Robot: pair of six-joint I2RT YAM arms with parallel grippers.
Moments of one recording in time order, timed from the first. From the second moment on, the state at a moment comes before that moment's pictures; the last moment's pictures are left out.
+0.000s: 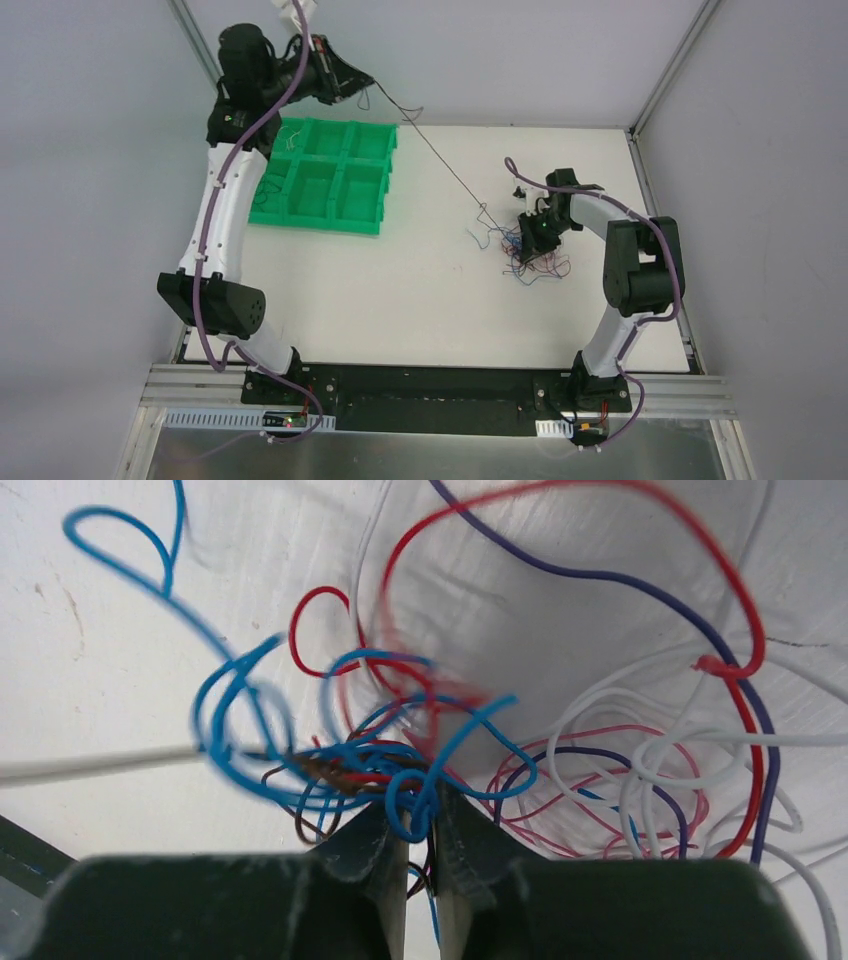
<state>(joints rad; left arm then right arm) -0.16 1.61 1.88 -0.33 0.72 -0.41 0.13 1.82 1.16 -0.72 -0.38 -0.26</state>
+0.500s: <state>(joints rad) 0.14 1.73 2.41 -0.38 0.75 -0.48 0.13 1.84 1.19 -0.74 -0.38 -0.26</state>
